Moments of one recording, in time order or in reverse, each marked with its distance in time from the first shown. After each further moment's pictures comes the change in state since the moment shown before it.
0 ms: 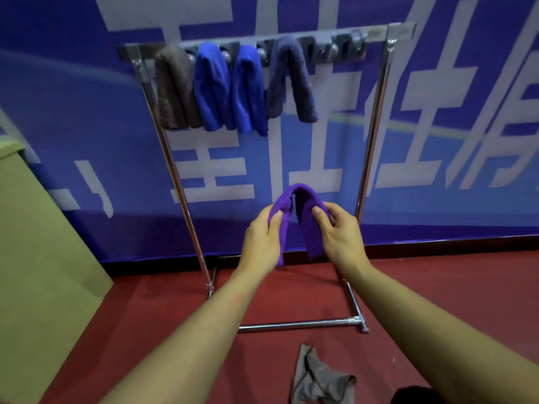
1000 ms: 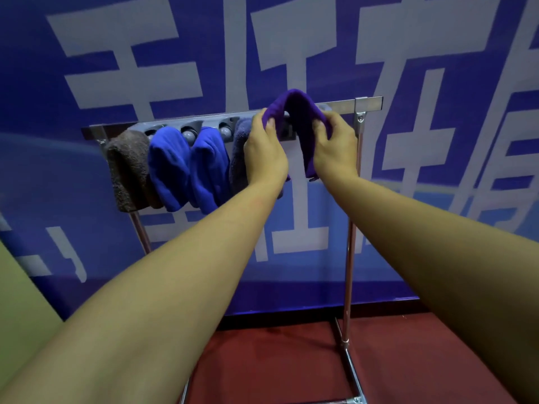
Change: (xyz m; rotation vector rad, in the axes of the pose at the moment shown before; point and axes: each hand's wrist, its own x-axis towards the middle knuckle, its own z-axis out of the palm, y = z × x) left_hand 0.228 0.208 0.049 -0.078 0.349 0.214; right_hand 0.245 -0.155 -0.052 -0.039 0.269 -0.354
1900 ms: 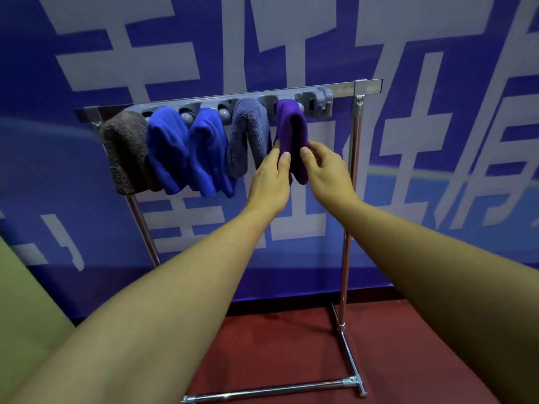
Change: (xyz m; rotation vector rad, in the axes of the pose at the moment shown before) left_hand -0.050 -0.066 -0.008 0.092 -0.366 0.025; right_hand -0.062 0.031 -0.009 -0.046 -0.284 0.073
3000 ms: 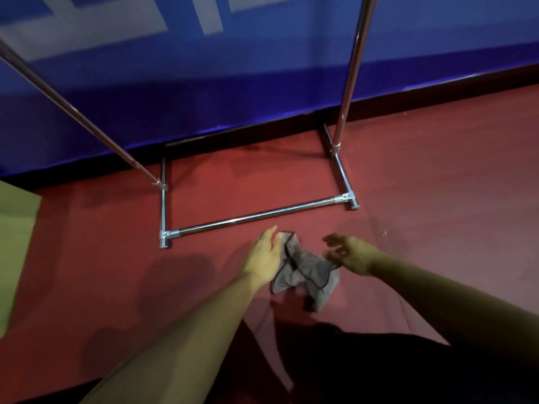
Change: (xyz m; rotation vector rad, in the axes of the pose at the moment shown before) left_hand -0.411 -0.347 0.141 0.196 -0.672 -0.795; right_hand -0.419 0.386 0.040 -0.377 -1.000 0.873
